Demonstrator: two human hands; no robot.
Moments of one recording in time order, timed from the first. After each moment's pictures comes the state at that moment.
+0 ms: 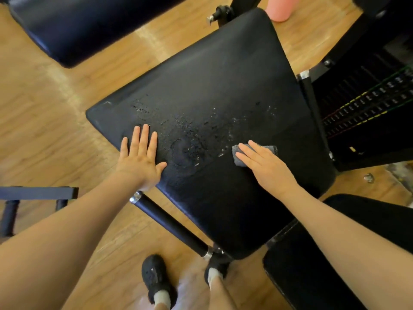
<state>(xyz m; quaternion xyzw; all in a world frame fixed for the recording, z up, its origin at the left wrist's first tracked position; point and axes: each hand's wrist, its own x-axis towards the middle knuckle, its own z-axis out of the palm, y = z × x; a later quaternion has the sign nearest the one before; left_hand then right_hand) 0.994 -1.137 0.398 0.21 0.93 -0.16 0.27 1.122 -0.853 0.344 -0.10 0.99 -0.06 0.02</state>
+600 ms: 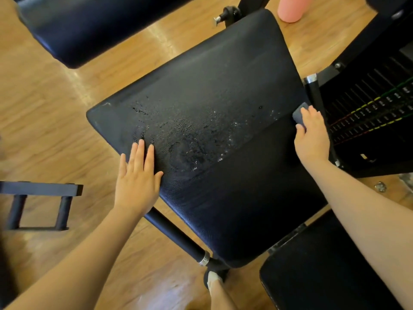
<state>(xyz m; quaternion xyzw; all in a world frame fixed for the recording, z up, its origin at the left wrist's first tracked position) 1.038 -1.148 0.381 0.21 0.98 -0.01 0.07 1.073 -0.767 0.353 0.30 0.93 -0.19 -0.03</state>
